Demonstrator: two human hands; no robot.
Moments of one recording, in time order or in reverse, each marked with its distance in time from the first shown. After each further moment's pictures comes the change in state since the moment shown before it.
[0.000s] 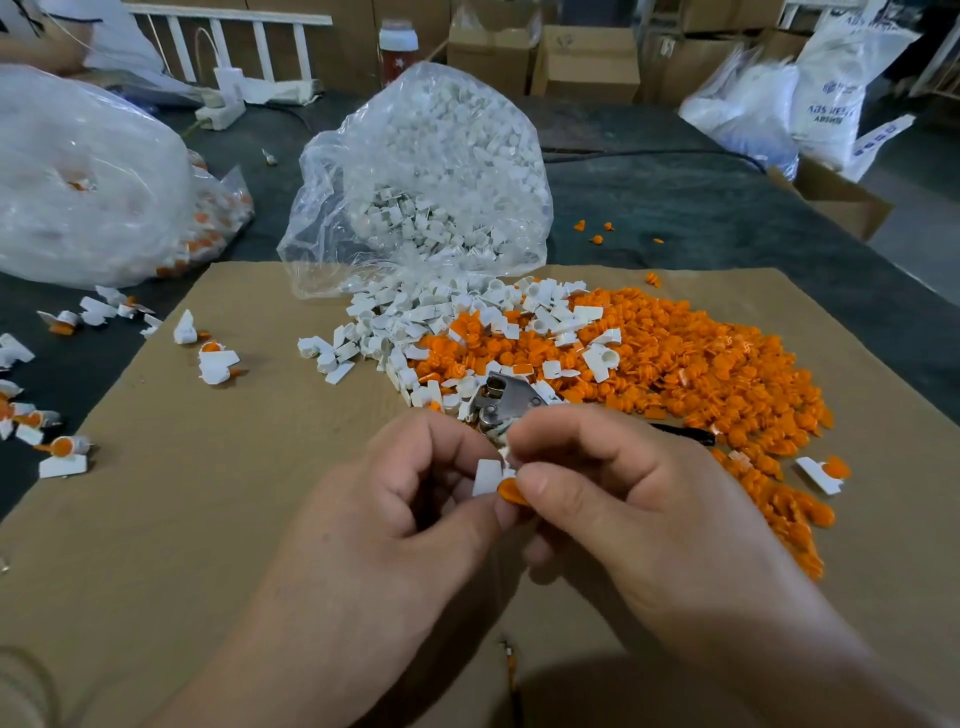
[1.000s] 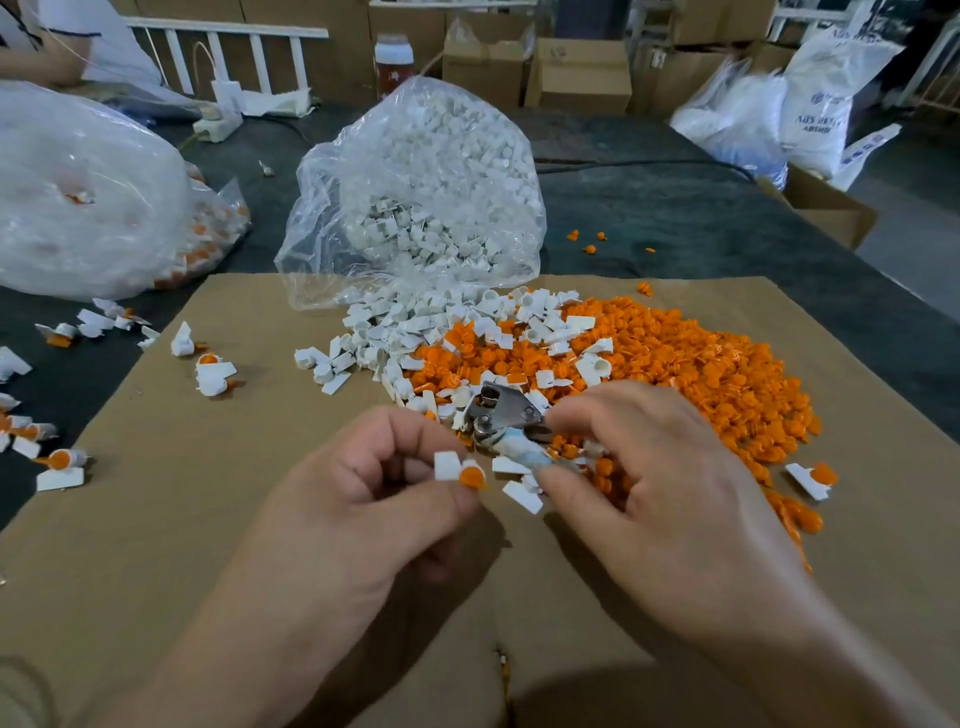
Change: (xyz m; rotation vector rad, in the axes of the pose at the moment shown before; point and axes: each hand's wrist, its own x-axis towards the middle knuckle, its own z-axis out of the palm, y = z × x) left_hand 0.012 -0.002 -0.006 -0.331 0.012 -0.125; right_hand 0.001 -0.003 -0.018 -0.823 0.236 -0.156
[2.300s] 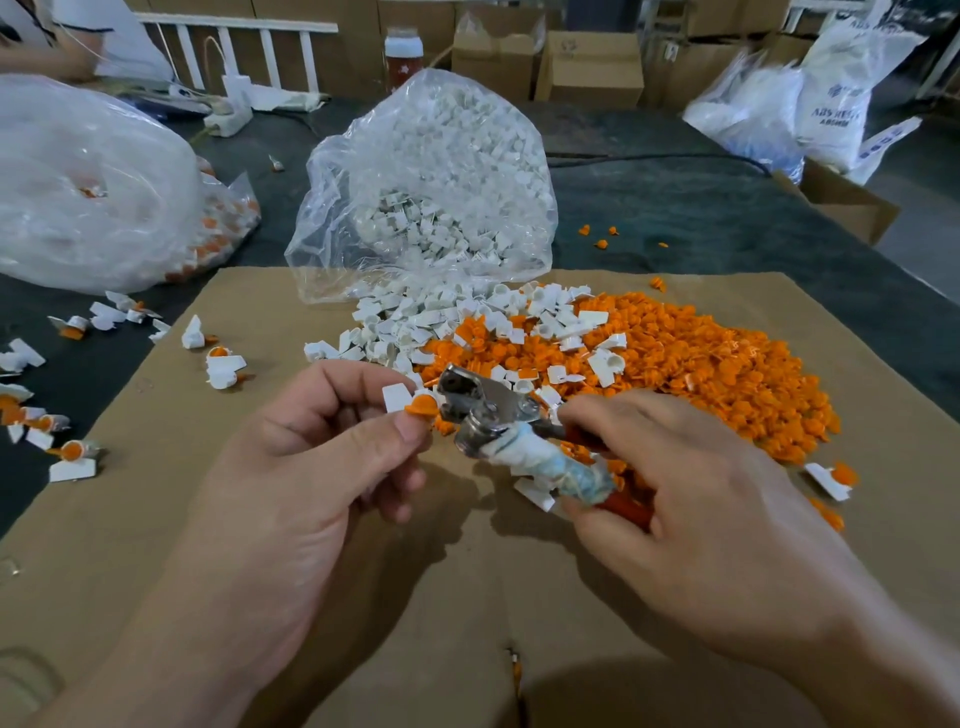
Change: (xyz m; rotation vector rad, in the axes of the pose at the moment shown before) left_hand 0.011 -0.001 -0.022 -0.163 0.098 0.144; right_hand 0.002 -0.003 -0.010 -0.127 -0.139 -0.060
